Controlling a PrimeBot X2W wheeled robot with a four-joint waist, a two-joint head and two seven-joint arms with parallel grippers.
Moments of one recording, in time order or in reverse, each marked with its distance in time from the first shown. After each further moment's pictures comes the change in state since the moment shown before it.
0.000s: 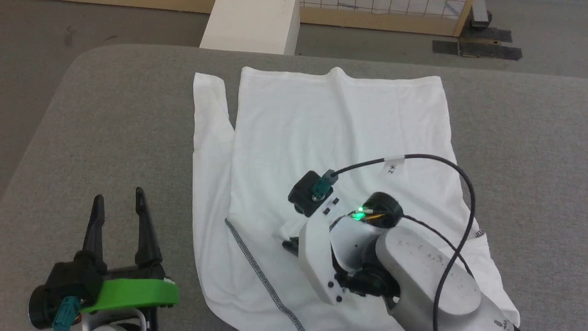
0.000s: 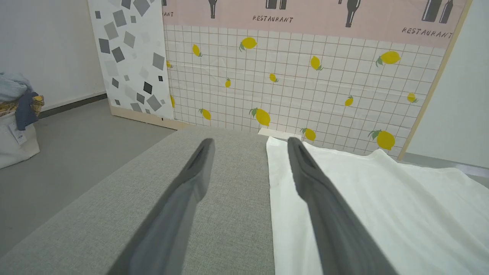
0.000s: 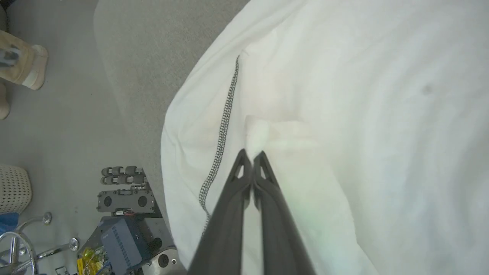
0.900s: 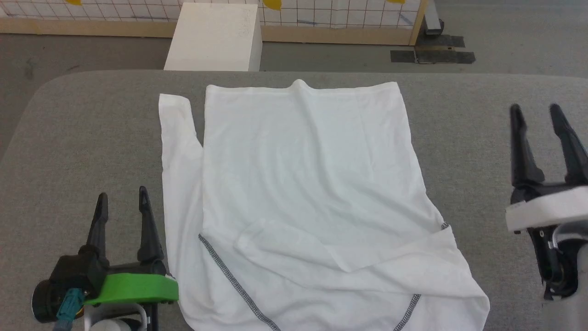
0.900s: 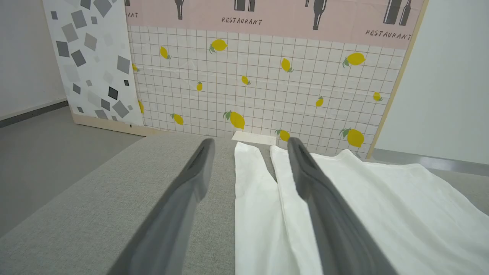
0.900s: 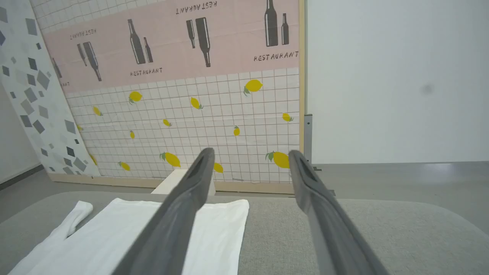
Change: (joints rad) left arm -0.030 0.000 0.011 0.057 0.013 -0.027 0.000; right arm 0.296 -0.053 -0.835 -0.285 -0.276 0.000 -0.798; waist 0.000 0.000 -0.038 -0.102
